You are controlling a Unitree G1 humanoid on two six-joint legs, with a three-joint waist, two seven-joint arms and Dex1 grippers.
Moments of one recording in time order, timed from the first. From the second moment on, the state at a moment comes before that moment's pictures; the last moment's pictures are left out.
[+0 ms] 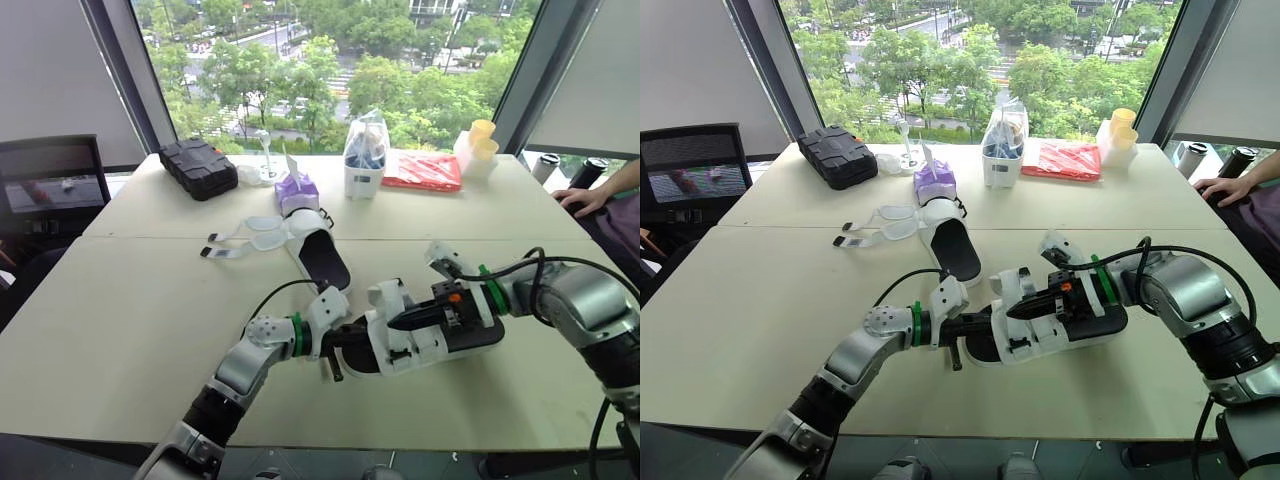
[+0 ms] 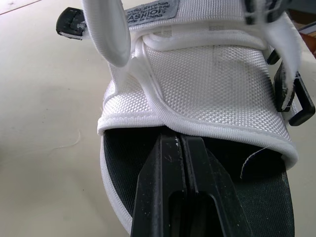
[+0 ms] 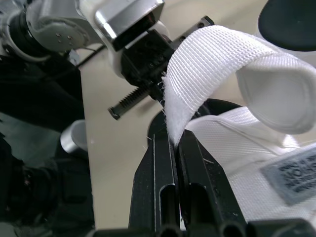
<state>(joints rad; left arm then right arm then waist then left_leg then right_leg) -0.47 0.19 -0.37 0.16 -0.15 0.27 -0.87 -0.70 -0.97 0.31 -0.01 0.58 0.85 1.28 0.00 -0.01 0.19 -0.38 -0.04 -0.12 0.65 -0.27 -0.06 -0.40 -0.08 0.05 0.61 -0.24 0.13</state>
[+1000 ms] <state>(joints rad) -0.46 0.18 -0.36 0.14 -0.15 0.28 -0.85 -0.66 -0.90 0.34 0.04 0.19 0.11 1.49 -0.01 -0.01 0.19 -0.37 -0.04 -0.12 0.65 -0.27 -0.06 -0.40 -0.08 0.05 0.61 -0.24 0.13</state>
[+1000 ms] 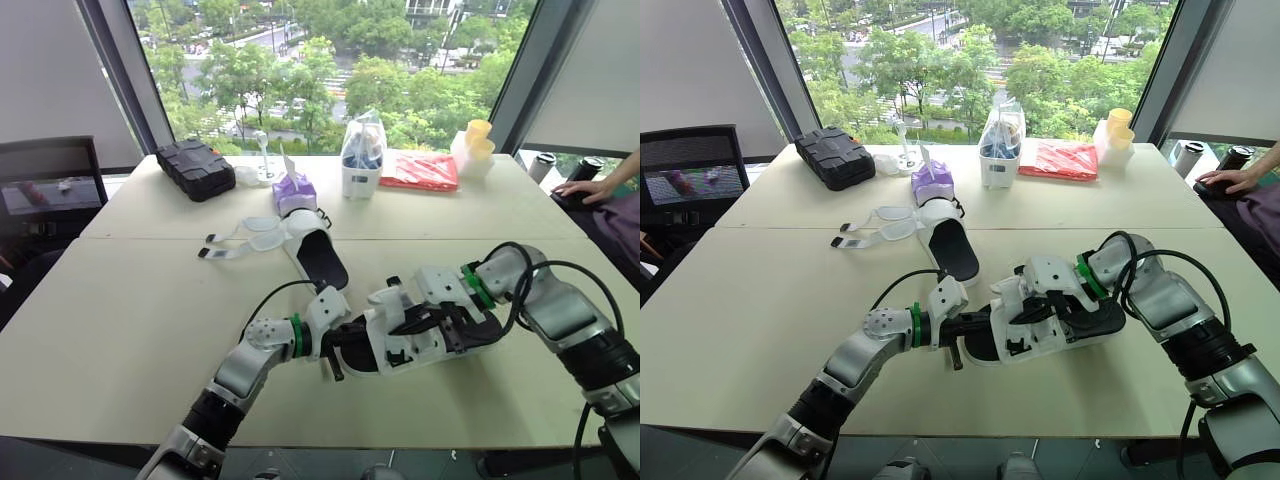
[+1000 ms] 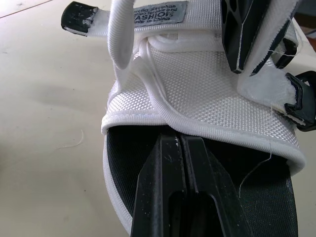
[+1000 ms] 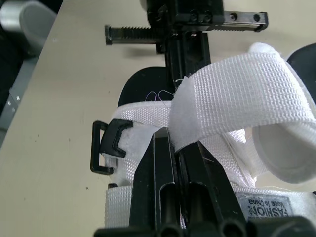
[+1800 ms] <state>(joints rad) -0.45 0.17 -0.36 0.15 -0.17 0.30 -0.83 -0.69 -0.97 0.35 0.02 0.18 -0.33 1.59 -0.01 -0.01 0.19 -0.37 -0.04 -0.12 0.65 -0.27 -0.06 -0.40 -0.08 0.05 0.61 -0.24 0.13</state>
